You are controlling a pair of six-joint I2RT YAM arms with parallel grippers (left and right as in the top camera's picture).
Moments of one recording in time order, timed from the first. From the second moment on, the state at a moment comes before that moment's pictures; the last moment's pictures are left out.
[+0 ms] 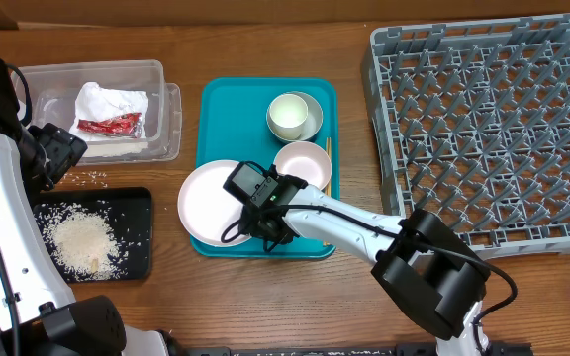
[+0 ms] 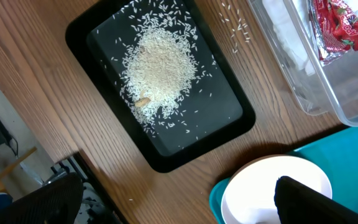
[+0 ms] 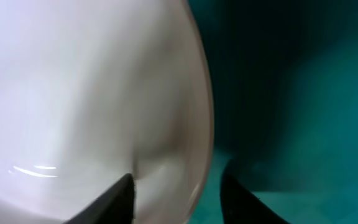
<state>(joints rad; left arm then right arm) 0.40 1.65 1.89 -1.67 -0.16 -0.67 0.92 2.04 1.39 -0.66 -0.08 1.13</state>
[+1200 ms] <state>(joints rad) 0.40 1.65 1.89 -1.67 -0.16 -0.67 0.91 1.77 1.54 -0.86 0.14 0.84</state>
